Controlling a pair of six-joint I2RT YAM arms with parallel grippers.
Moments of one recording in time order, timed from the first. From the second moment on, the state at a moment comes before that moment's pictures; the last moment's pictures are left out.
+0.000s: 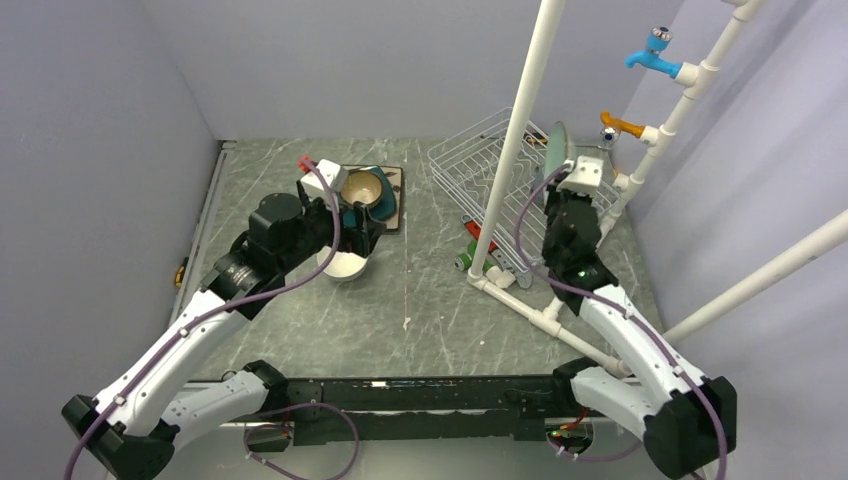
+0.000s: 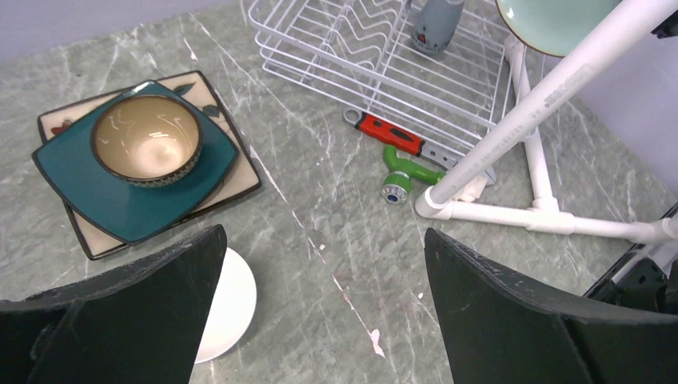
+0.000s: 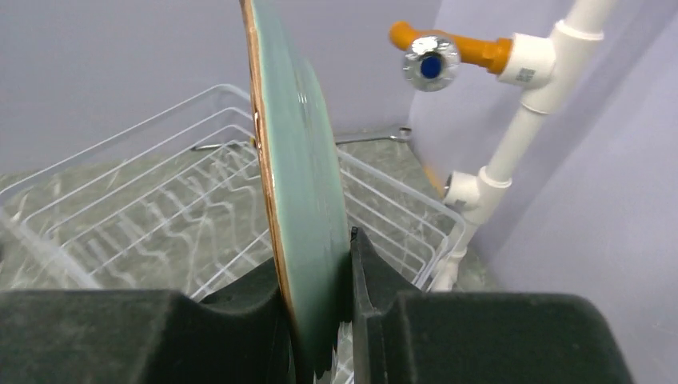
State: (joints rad) left arm -0.61 0.95 1.05 -0.35 0.03 -0.20; right arm 0.45 0.94 0.72 0.30 0.75 -0.14
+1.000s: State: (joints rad) left arm -0.51 0.92 0.99 -0.23 0.11 -0.25; right arm -0.16 1.60 1.12 0.47 -0.60 0.11
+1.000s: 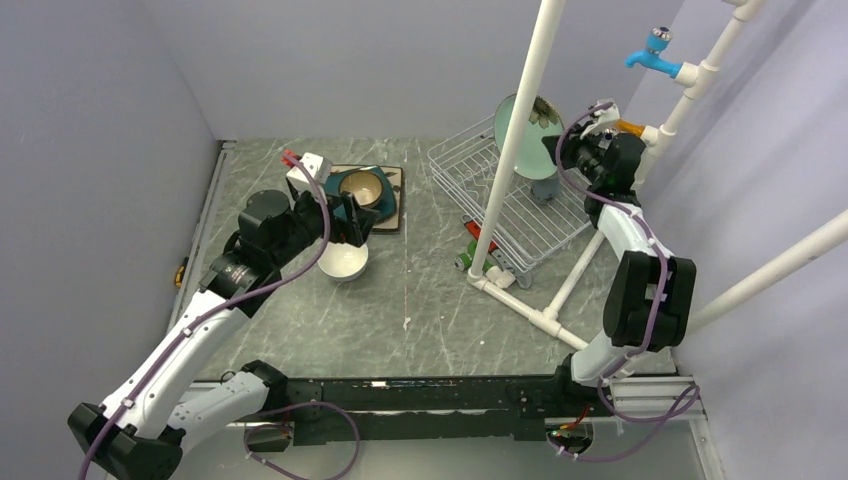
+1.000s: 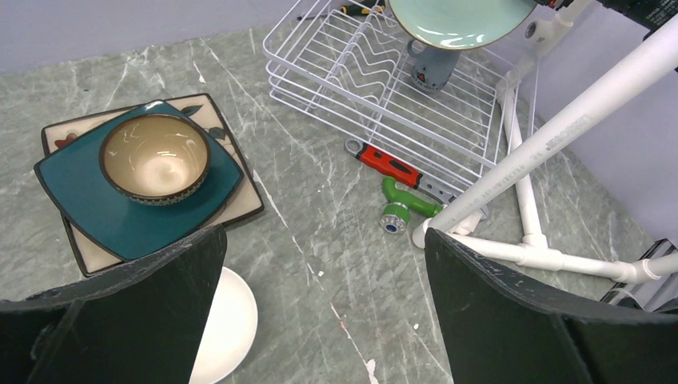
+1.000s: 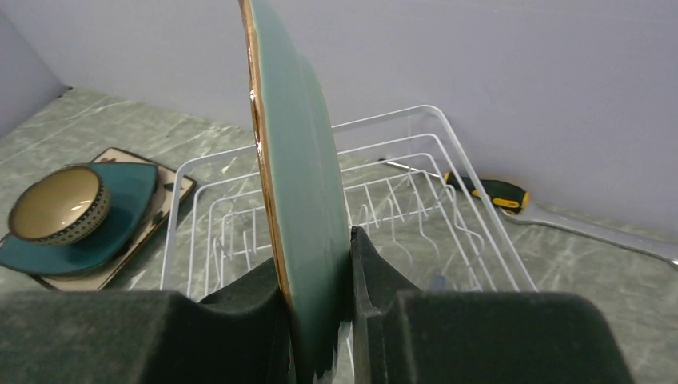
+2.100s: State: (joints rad) left arm -0.46 0.99 0.99 -0.20 0.20 -0.29; right arm -0.06 1.82 1.27 0.43 -0.45 -0.22
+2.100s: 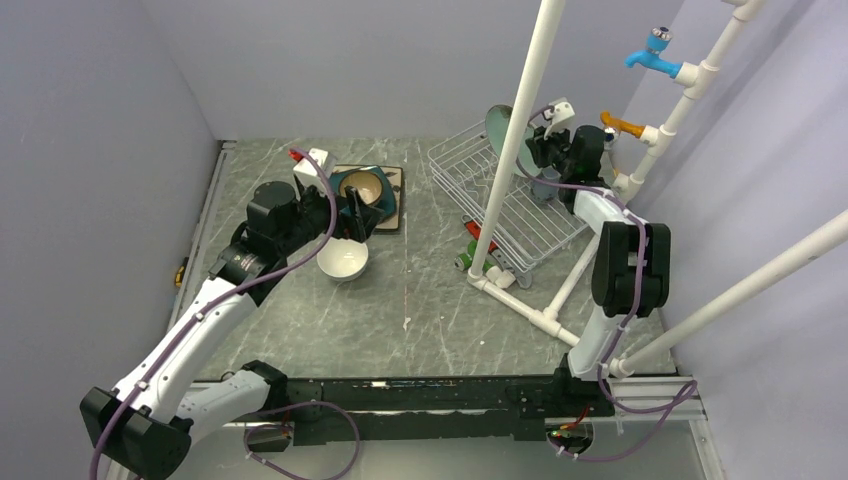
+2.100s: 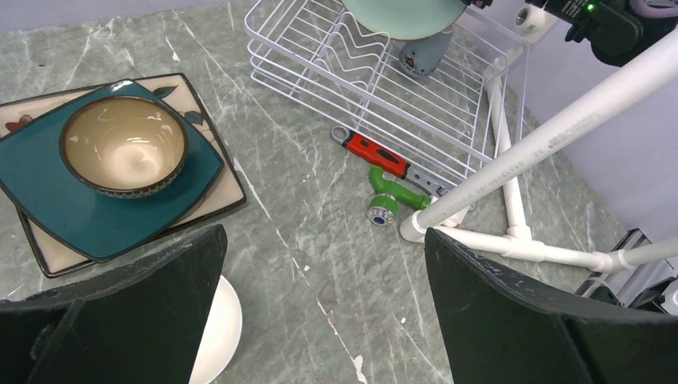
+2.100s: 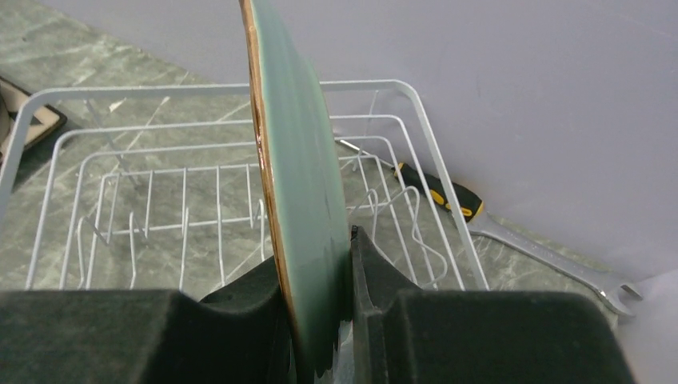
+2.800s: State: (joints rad) left arm -0.43 1.00 0.99 -0.20 0.22 -0.31; right arm -0.02 1.90 1.28 0.39 -0.41 -0.31
